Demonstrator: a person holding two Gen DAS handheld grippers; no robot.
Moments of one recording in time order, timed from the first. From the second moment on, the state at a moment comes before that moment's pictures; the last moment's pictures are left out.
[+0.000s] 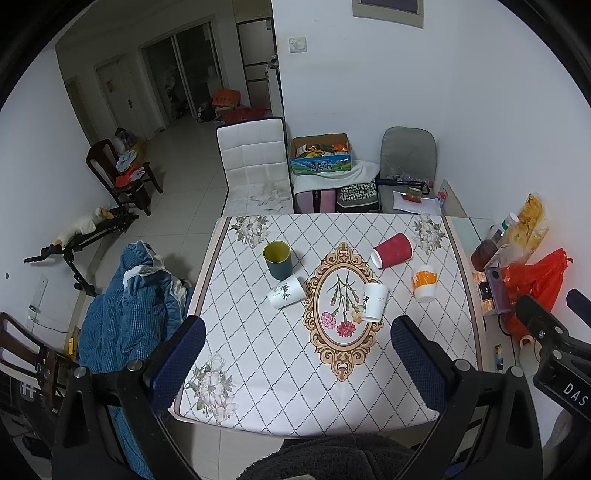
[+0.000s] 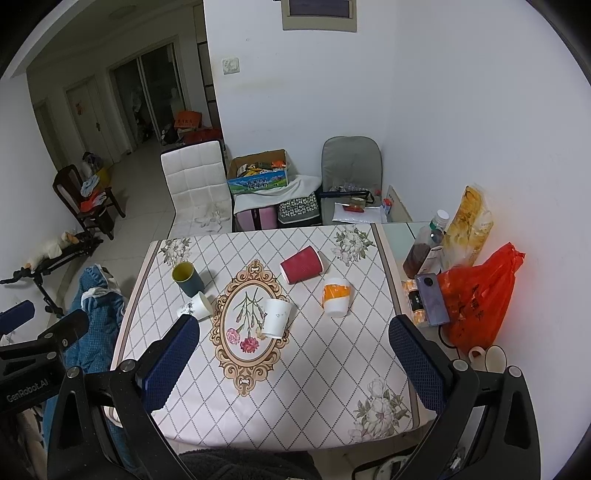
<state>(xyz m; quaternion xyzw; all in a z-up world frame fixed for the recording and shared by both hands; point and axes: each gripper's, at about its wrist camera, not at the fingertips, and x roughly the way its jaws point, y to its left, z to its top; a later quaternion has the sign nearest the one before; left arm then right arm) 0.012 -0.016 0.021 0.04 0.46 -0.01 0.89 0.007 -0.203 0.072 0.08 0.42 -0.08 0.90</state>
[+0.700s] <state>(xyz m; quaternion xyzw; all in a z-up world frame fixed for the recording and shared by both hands) 0.010 -0.027 0.021 0.03 0.47 -0.01 0.88 0.003 -0.203 0.074 0.09 0.42 -0.07 0.90</state>
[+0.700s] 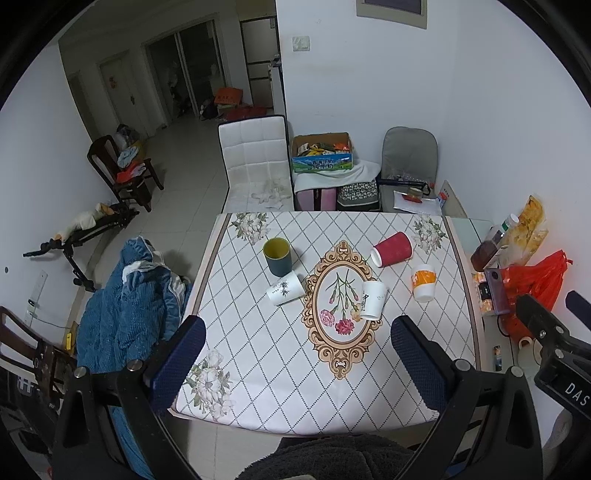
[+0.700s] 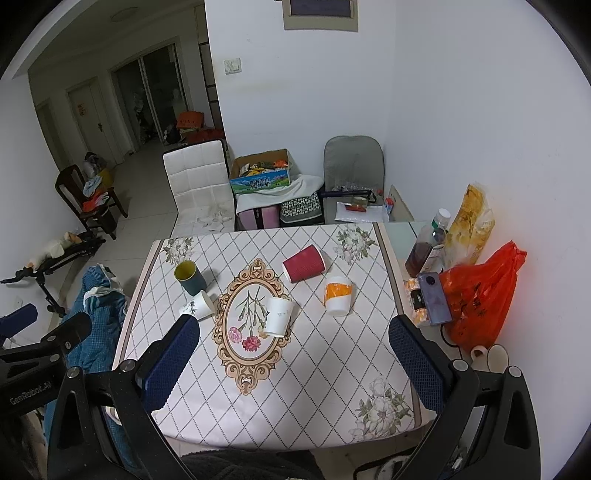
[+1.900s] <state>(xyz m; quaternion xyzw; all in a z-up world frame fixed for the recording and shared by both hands) 0.185 -0.137 -0.256 0.17 0.62 -0.01 0.76 0.118 -0.285 -0.316 0.13 0.68 -0.12 0.71</state>
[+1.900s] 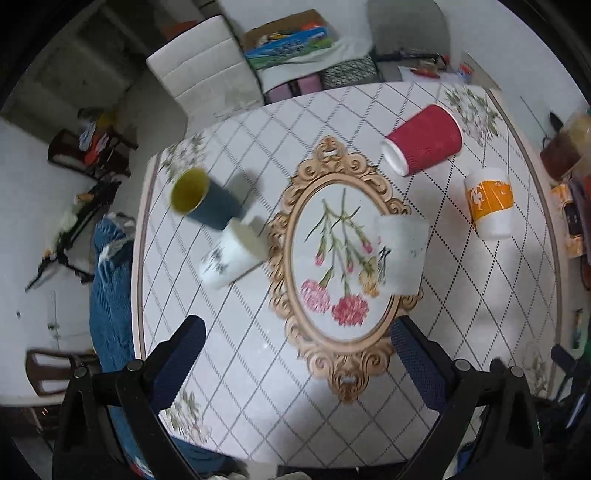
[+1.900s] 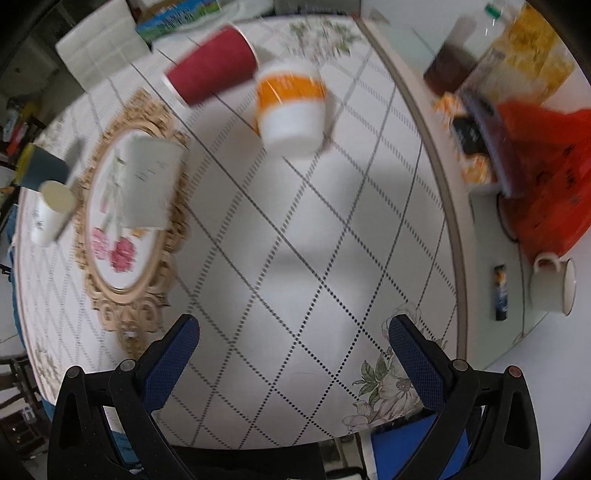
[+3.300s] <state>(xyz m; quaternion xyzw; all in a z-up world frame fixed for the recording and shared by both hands) 0.274 -0.403 -0.434 0.19 0.75 -0.17 0.61 0.083 -0.449 -0.451 0.25 0.72 -0.20 0.62</state>
